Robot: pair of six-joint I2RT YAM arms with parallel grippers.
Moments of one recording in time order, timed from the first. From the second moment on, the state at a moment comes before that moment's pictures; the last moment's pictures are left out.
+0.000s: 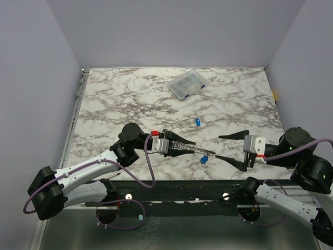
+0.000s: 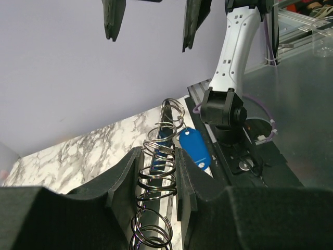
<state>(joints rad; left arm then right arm) -0.92 1.06 0.66 0.65 0.83 0.18 0.84 0.57 1.15 -0.77 -0.45 -0.52</state>
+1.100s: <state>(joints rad) -1.04 1.28 1.02 -0.14 0.49 0.35 0.83 0.66 0.80 -0.53 -0.47 -0.44</state>
